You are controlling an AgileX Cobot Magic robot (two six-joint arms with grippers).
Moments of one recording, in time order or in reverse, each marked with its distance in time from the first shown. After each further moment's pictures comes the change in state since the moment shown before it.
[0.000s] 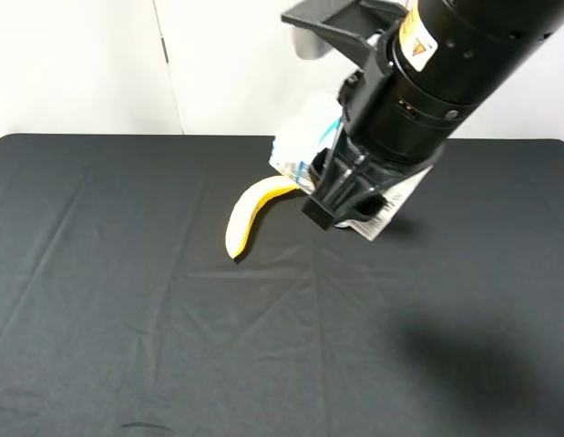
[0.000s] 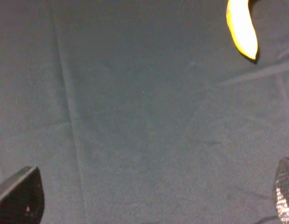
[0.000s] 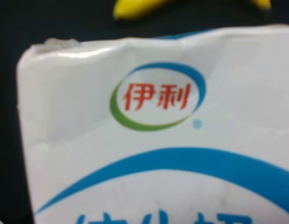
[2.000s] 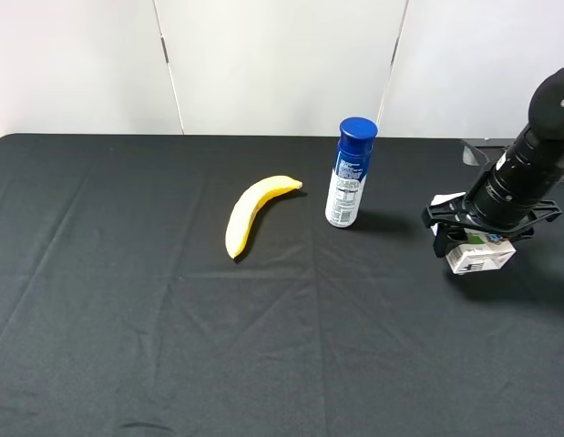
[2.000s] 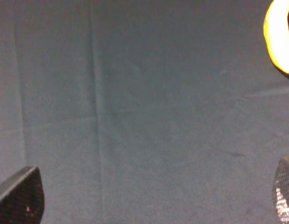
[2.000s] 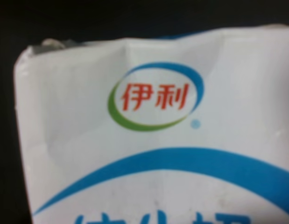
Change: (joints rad) left arm 0.132 0.000 0.000 0.000 -0.007 0.000; right arm -0.826 0.265 0.343 0.237 -0.442 -0.092
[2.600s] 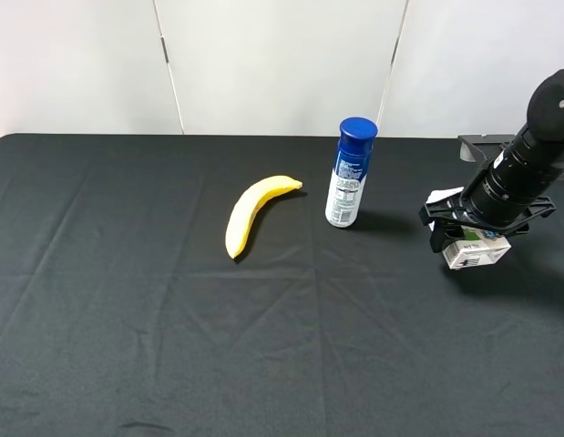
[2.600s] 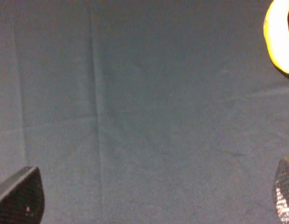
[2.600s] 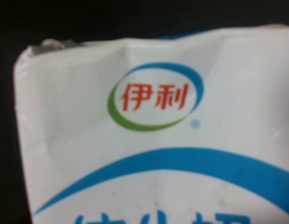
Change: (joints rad) left arm 0.000 0.000 0.000 0.000 -0.001 0.000; right arm 0.000 0.003 0.000 0.006 -0.035 -0.027
